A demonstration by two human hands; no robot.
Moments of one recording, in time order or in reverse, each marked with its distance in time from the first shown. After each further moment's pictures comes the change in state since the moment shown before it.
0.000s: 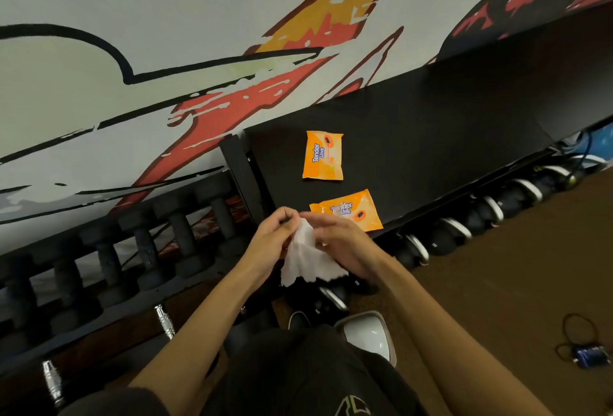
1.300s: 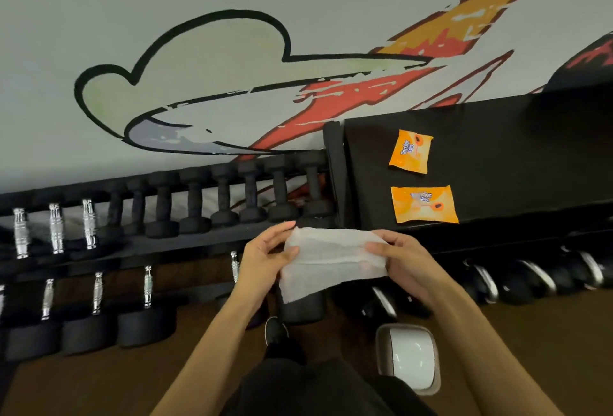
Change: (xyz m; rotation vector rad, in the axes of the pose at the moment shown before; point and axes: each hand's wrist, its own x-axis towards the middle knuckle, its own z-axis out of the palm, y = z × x) left_hand -0.211 -0.067 -0.079 -0.098 0.435 0.150; right_hand -0.092 0.056 0.085 0.012 -0.049 0.023
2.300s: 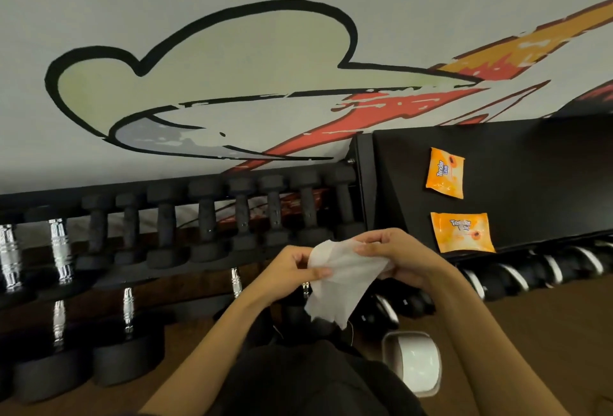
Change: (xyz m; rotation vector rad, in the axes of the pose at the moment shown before) left_hand 0.125 0.006 -0.126 0.105 -0.566 -0.070; right_hand 0.135 -0.041 0.142 -0.421 0.046 0.250
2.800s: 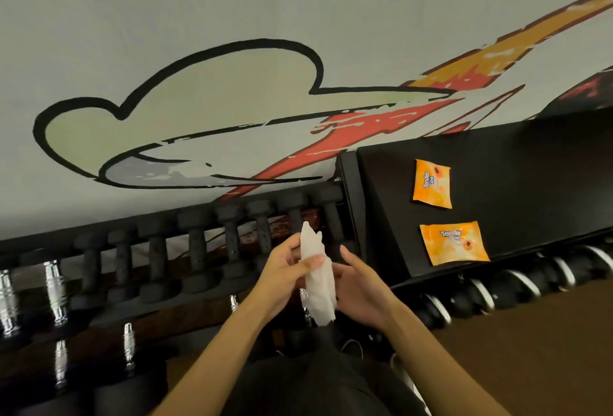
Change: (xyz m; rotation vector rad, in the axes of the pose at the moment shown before) left_hand 0.024 0.046 0.026 -0.294 0.211 0.045; right_hand 0.030 0.048 0.019 0.712 -0.227 0.040
